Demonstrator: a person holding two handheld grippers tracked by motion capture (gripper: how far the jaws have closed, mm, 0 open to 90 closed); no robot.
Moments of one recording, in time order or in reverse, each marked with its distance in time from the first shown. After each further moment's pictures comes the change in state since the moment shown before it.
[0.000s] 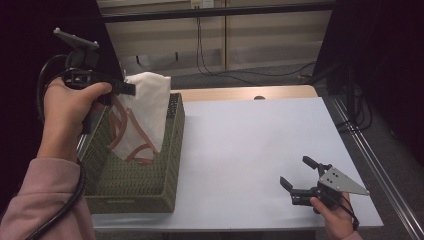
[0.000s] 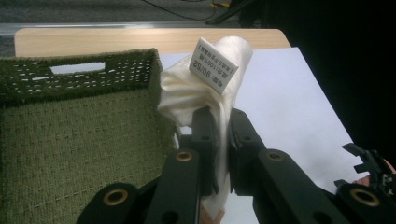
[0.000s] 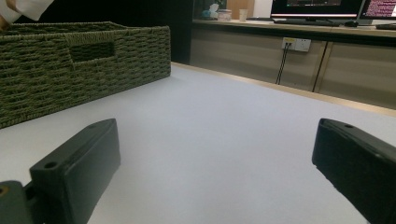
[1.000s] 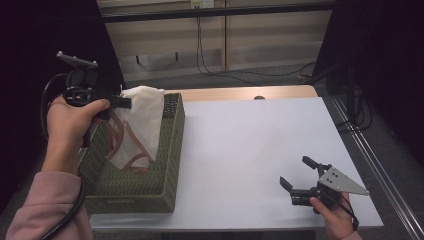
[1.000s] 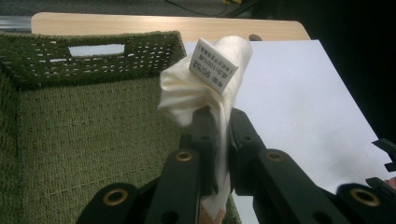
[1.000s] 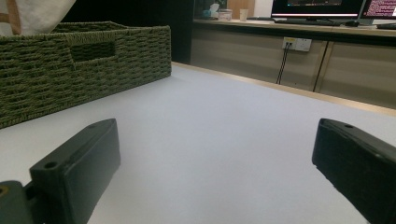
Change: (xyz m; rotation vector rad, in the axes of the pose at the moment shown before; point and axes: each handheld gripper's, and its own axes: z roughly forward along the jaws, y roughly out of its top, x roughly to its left) left arm 0.024 -0.027 0.018 -0.009 0.034 -0.030; right arm -0.001 -0.001 0.000 0.010 0.014 -0.030
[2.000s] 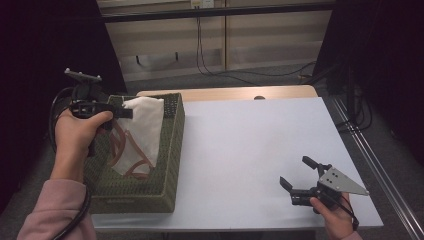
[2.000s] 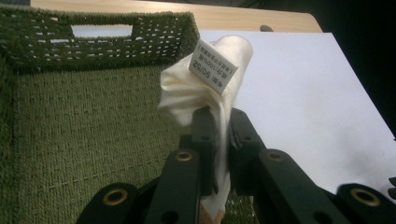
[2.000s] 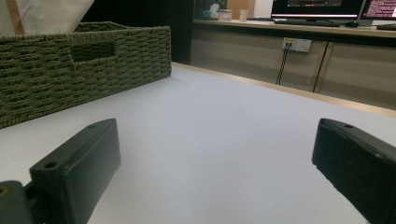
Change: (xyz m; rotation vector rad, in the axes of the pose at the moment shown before) left arm 0.020 -0.022 0.021 0.012 0.008 -0.014; right arm 0.000 0.000 -0.001 0.004 -0.004 -0.001
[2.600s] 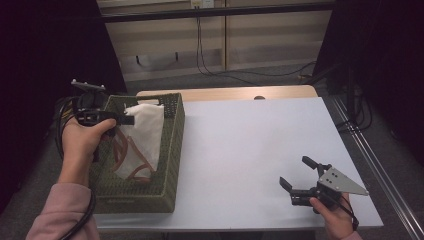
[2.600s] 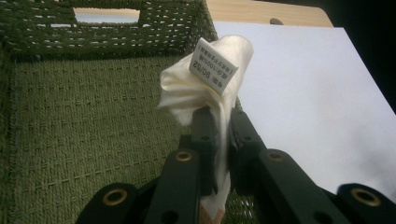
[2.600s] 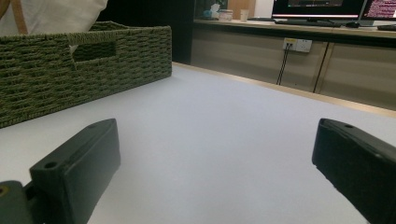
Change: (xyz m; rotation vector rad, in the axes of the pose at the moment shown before) left arm 0.013 -0.013 0.018 0.006 0.003 -0.009; right arm 0.000 0.000 0.000 -0.001 0.005 -0.002
